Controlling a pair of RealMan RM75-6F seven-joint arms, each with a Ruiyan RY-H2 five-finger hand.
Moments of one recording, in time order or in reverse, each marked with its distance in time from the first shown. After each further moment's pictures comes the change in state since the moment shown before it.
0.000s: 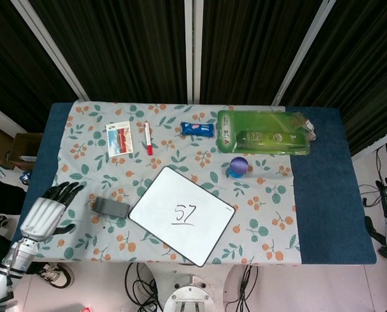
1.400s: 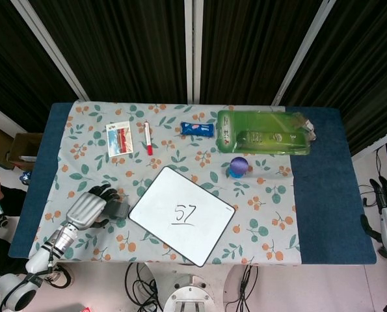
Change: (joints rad) left arm -0.178 -0.179 0.013 0.123 -0.053 -0.219 -0.049; right arm 0.027 0.023 -0.002 -0.033 0.026 -0.063 -0.022
